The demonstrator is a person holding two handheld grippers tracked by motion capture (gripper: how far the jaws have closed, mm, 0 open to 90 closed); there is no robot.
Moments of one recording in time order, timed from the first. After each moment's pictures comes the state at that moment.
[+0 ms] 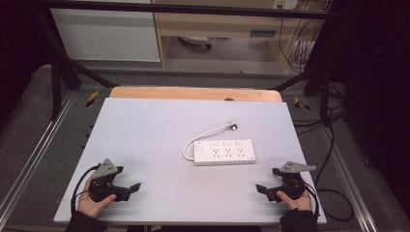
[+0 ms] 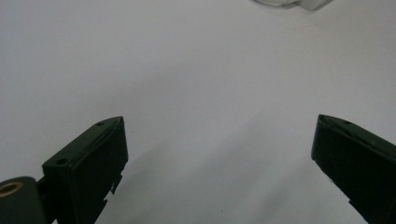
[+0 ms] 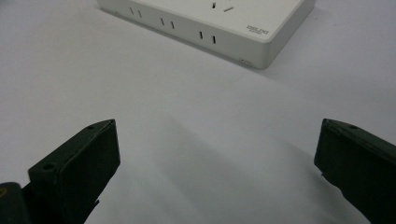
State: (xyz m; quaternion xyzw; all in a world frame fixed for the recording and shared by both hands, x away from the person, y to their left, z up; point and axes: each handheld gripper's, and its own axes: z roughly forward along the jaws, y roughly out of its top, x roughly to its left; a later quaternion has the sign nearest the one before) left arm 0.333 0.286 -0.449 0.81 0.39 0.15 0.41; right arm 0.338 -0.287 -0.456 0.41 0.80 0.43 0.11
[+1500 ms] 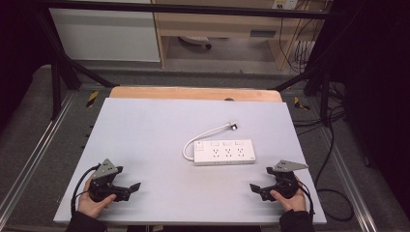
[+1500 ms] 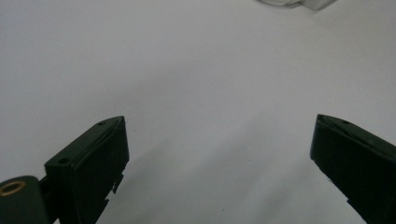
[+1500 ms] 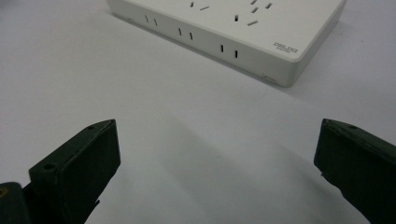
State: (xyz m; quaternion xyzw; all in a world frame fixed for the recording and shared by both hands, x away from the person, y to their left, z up) left arm 0.332 0.286 -0.449 0.81 0.39 0.15 0.41; right arm 0.340 -0.267 -0.452 0.40 0.81 0.42 0.11
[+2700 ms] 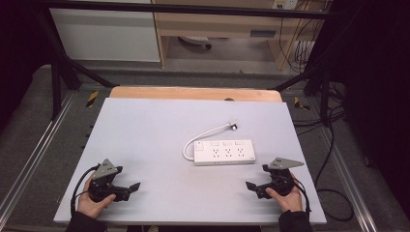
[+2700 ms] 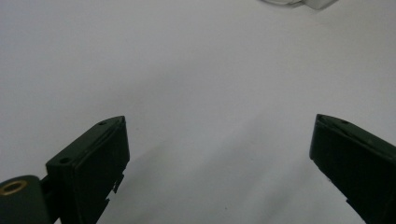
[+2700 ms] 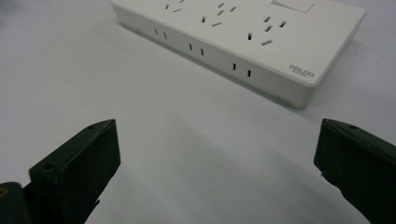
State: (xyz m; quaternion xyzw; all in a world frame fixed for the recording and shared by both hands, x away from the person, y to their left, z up) left arm 0.332 0.287 -0.449 0.81 0.39 0.16 0.41; right arm 0.346 -0.253 -0.445 0.39 0.81 0.43 0.11
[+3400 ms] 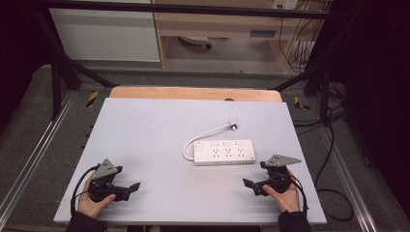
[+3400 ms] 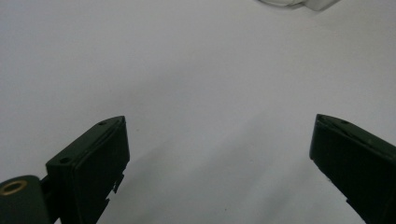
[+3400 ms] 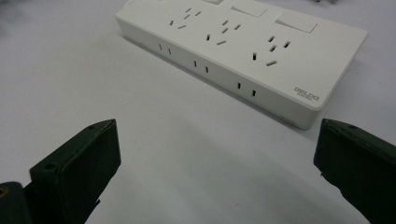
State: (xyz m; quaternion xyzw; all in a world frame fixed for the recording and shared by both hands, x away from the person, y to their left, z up) left arm 0.332 0.287 -0.449 0.81 0.39 0.16 0.41; right arm 0.351 -0.244 -0.437 0.39 0.81 0.43 0.12
